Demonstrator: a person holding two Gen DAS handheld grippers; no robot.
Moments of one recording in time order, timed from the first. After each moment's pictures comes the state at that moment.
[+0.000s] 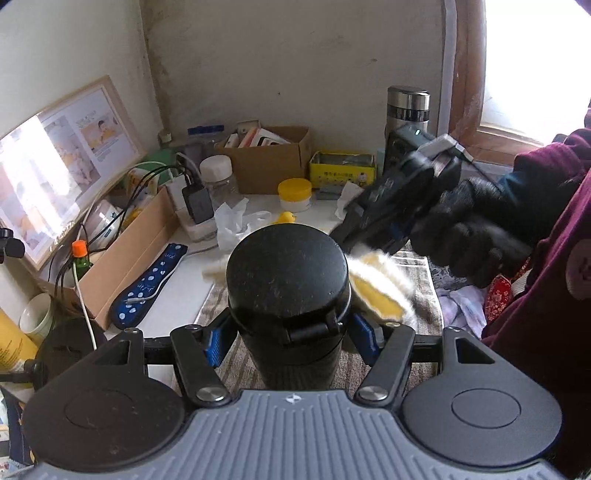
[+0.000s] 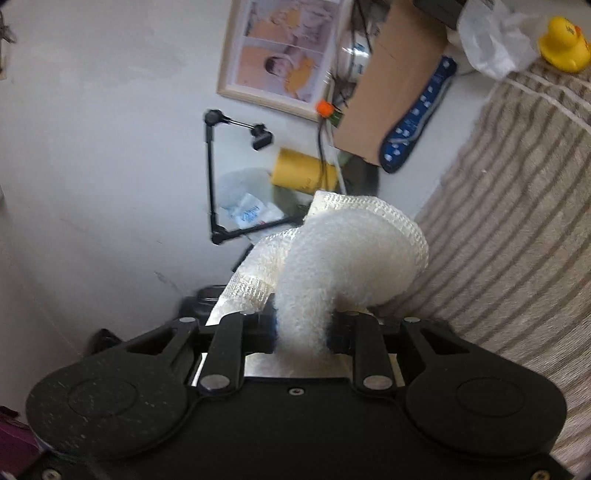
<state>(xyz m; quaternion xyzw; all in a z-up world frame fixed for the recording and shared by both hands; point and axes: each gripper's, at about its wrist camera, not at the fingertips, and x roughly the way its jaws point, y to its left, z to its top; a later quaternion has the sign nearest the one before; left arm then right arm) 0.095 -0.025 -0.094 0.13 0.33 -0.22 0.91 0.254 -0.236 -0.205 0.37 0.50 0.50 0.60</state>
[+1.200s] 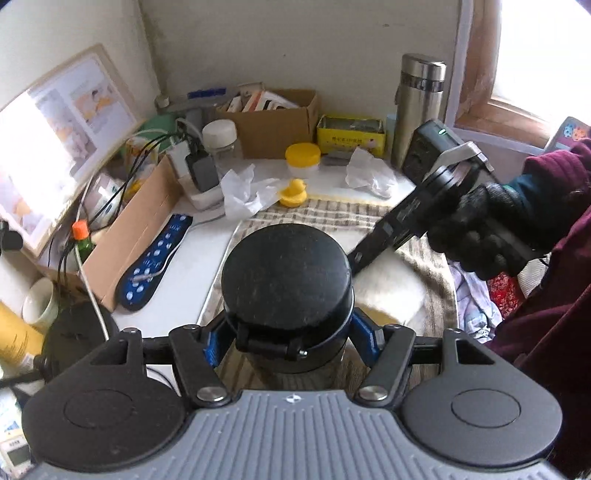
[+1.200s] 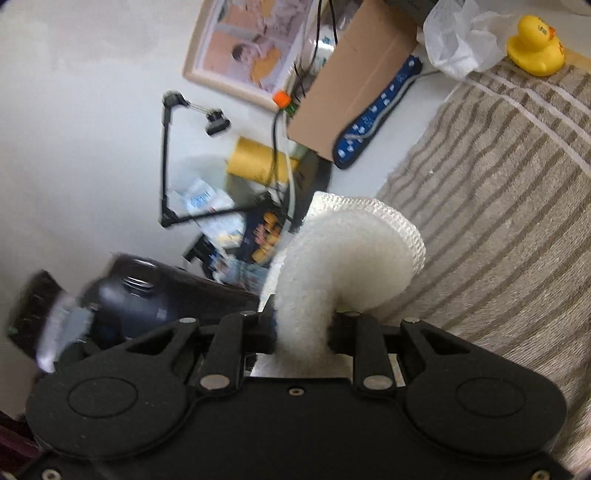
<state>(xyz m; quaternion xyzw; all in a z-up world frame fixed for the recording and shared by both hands) 0.119 -0.010 -0.081 0.14 0.40 -0.21 0.88 0.257 -0.242 -0.224 0.34 0.49 0.49 0.63</state>
